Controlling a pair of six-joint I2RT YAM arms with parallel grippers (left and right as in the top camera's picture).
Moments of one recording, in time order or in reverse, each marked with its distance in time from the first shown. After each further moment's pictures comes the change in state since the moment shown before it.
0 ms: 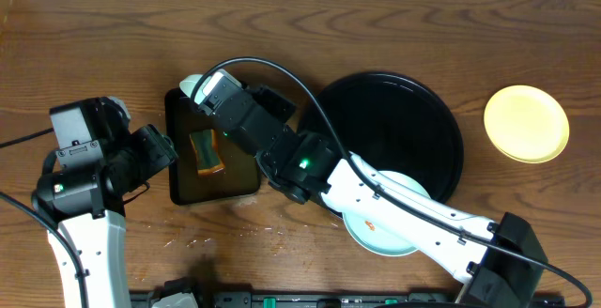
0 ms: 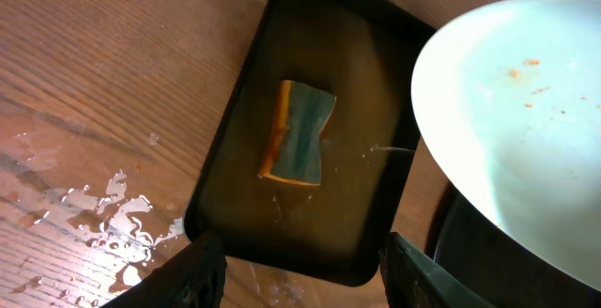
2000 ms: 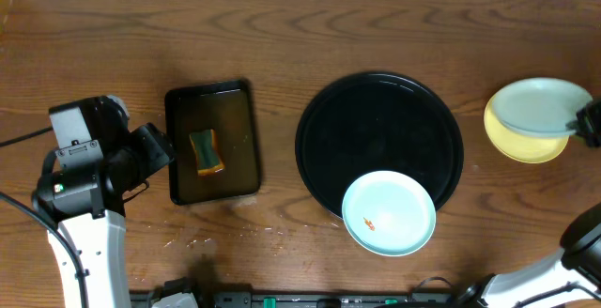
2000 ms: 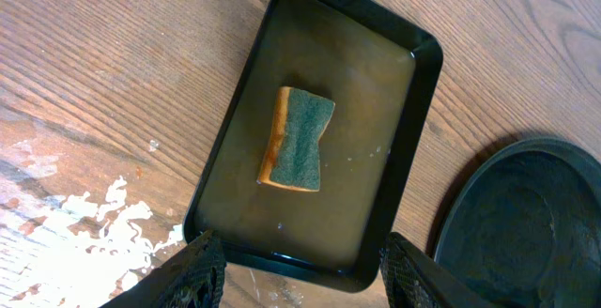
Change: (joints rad) left arm 0.000 0.000 0.000 0.015 -0.003 0.000; right arm -1.733 0.084 0.002 -0.666 -0.839 0.647
